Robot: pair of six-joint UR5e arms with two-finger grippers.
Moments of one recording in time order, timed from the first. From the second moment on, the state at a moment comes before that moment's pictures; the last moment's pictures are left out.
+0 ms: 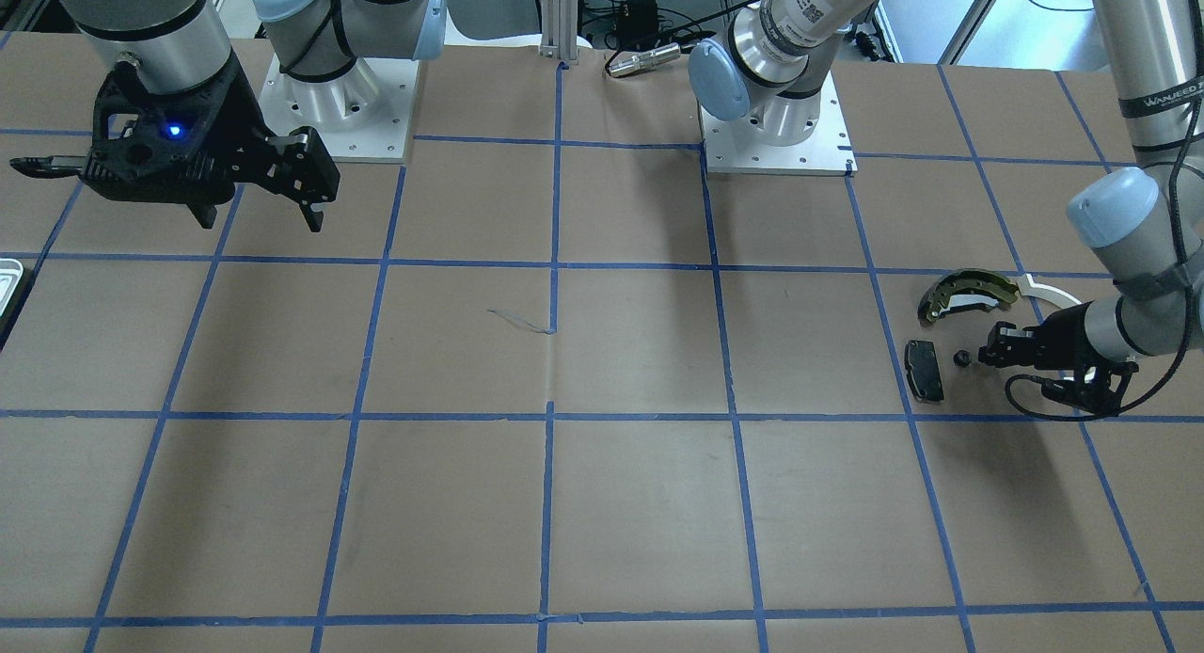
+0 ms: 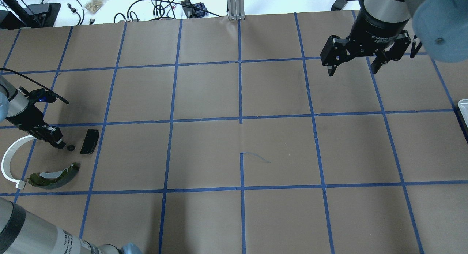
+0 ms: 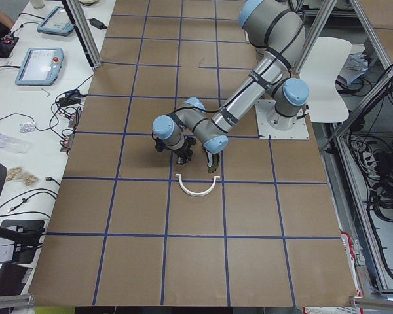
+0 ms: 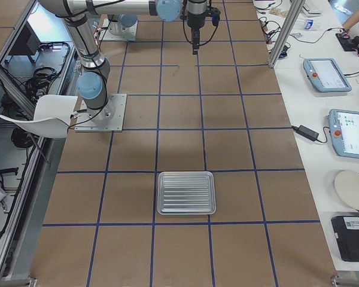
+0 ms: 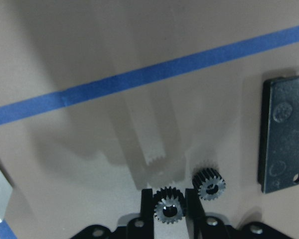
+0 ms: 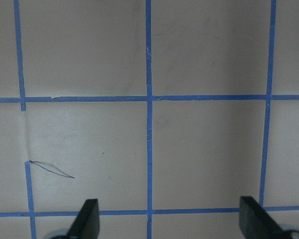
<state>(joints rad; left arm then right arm) -0.89 -2.04 -1.76 -1.21 1.65 0.91 1.56 -1.57 1.58 -1.60 -1.60 -0.01</state>
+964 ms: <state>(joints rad) -0.99 -1.96 -1.65 -1.31 1.65 0.82 1.56 -1.57 1.59 -1.62 -1.60 -0.01</state>
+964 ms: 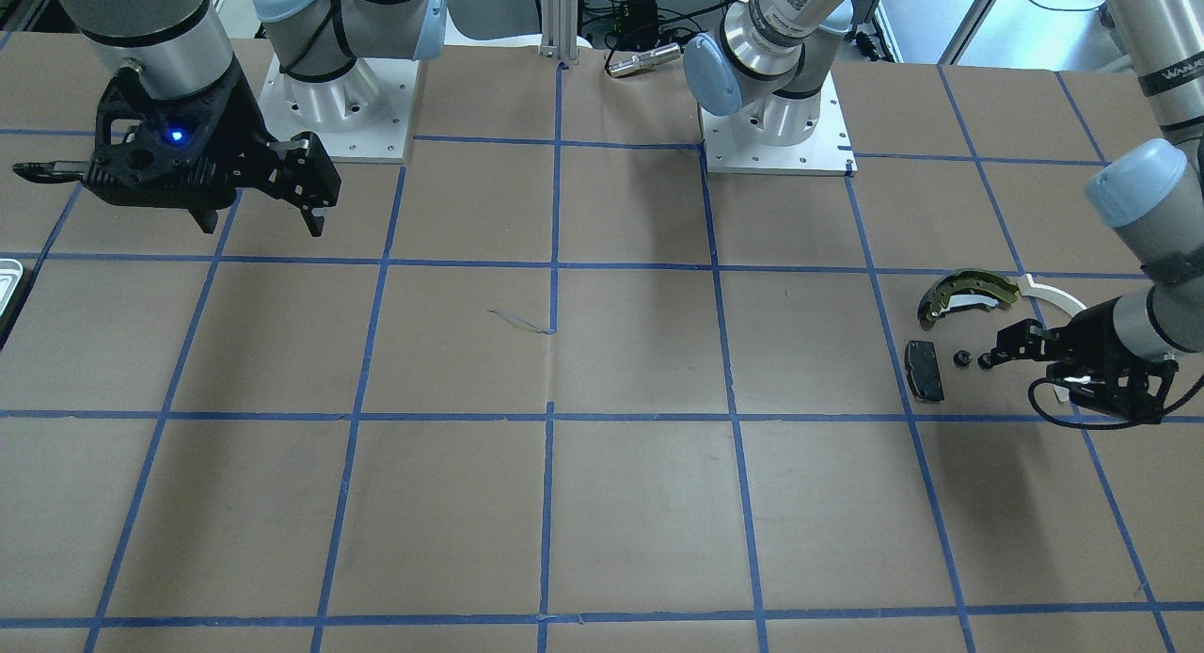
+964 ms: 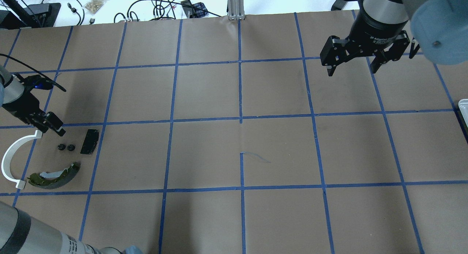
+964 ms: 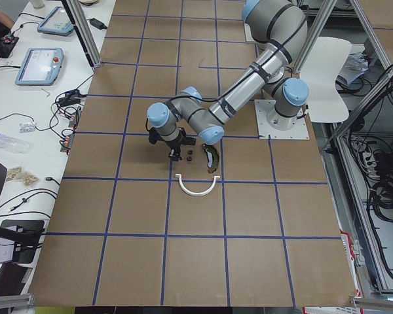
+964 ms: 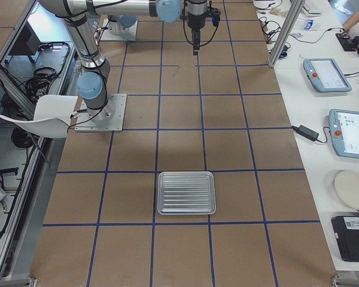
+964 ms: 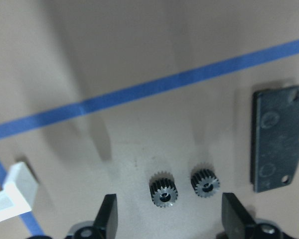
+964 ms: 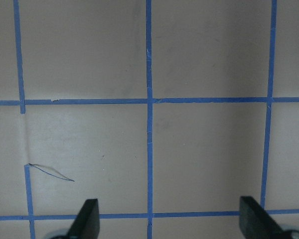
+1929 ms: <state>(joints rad) -1.43 -1.74 -1.46 -1.60 1.56 0.32 1.56 -1.58 1.62 -1.69 -1.58 -0.01</state>
